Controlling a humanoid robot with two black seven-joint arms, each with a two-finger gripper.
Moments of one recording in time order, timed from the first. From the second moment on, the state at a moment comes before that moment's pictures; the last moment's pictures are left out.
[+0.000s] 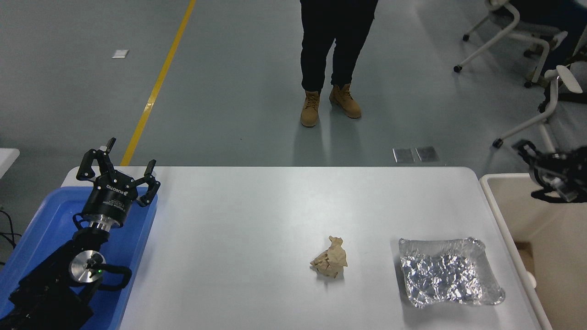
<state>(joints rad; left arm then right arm) -0.45 0.28 -1.07 -0.58 0.20 -0.61 -0.45 1.47 -0.47 -1.08 0.80 0.22 -0.05 -0.21</state>
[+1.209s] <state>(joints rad) -0.45 0.28 -1.07 -0.58 0.20 -0.61 -0.45 2.53 -0.44 -1.33 1.65 0.16 0.64 -0.21</state>
